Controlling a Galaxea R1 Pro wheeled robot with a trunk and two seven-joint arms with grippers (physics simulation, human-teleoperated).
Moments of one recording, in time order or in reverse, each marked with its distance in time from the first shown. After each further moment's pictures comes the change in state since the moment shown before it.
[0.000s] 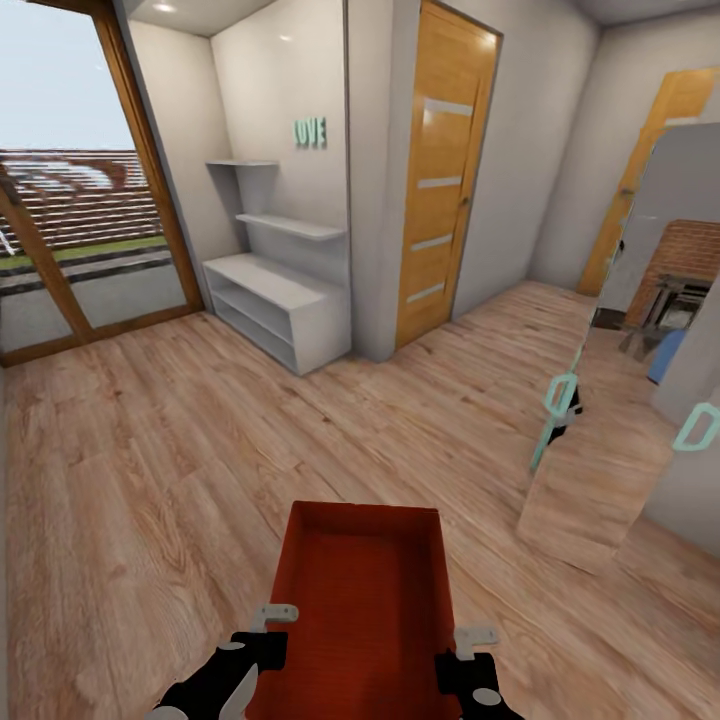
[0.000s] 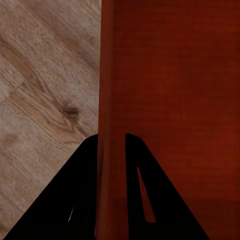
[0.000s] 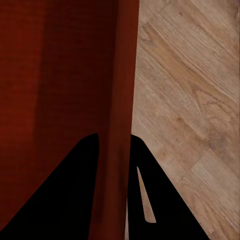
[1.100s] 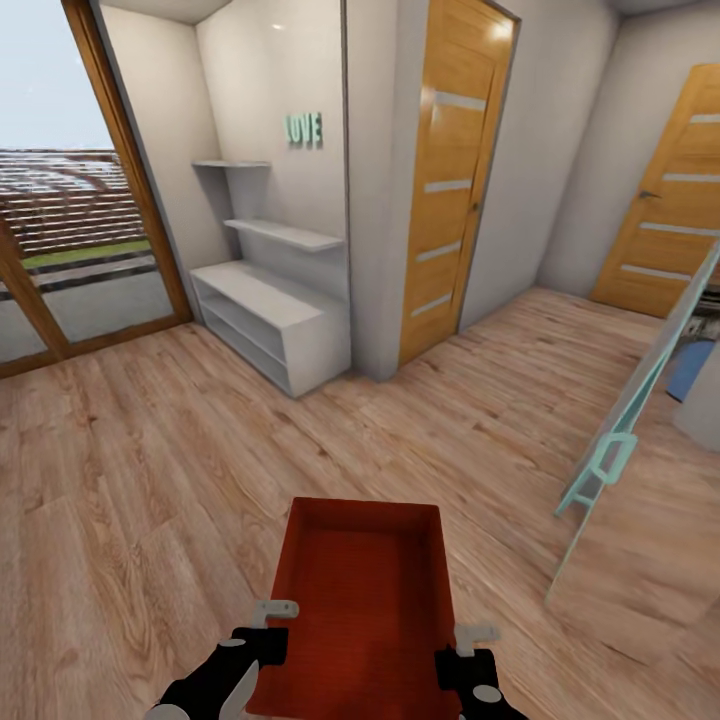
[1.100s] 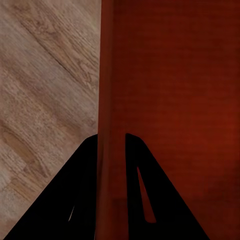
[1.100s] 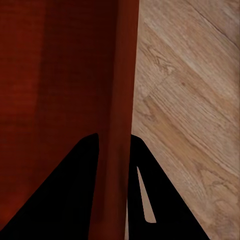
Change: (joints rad) left arm 0.000 0.000 -0.001 -0.018 -0.002 0.002 0.000; right arm 0.000 -0.004 -0.003 -0.015 0.001 -0.002 -0.001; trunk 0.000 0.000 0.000
